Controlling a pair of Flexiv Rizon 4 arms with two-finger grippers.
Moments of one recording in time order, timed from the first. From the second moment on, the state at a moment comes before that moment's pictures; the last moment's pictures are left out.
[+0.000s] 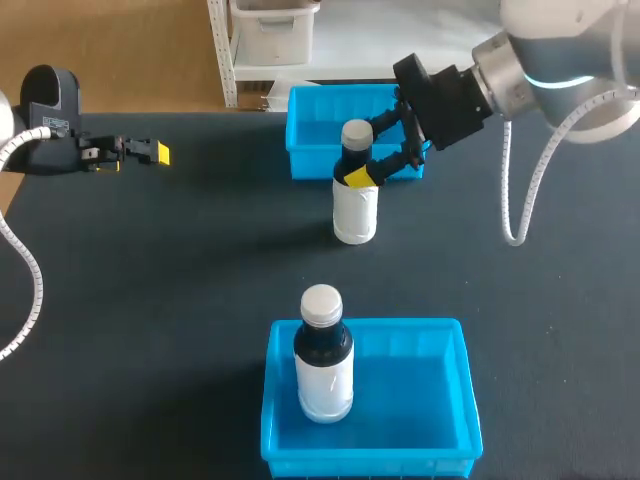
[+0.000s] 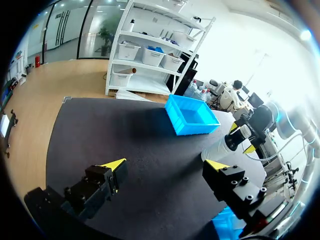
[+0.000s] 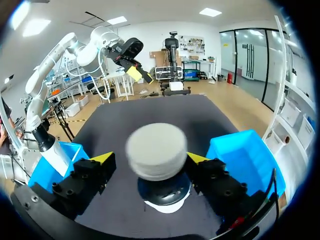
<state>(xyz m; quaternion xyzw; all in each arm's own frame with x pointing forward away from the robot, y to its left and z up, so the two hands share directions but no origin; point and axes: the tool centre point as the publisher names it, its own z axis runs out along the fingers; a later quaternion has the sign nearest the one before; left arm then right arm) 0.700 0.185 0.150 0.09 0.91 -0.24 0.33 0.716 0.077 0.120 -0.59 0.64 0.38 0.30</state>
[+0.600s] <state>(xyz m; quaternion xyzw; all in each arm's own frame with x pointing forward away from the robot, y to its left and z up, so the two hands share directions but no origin) 0.700 0.185 0.150 0.09 0.91 -0.24 0.33 0.719 0.082 0.113 -0.59 0.65 0.38 0.31</state>
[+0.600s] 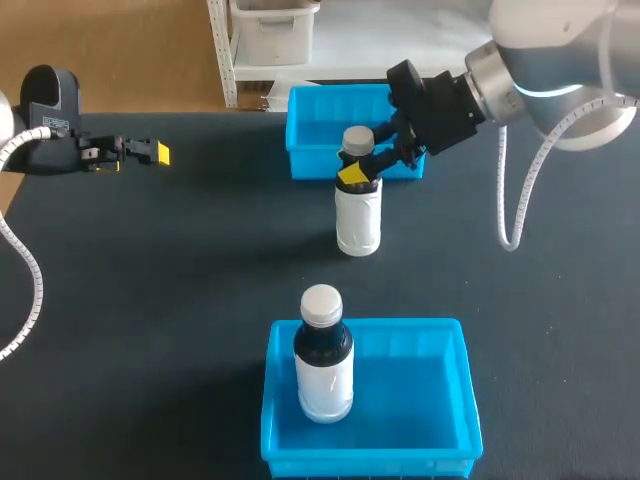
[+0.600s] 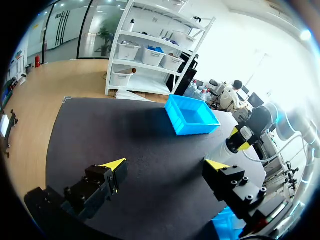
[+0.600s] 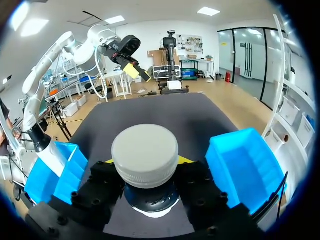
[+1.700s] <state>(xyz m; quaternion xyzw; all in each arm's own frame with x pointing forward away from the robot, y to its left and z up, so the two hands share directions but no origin) 0.700 0.185 0.150 0.09 0.91 -0.24 0.33 0.734 0.019 0.158 -0.57 0.67 0.33 0.34</state>
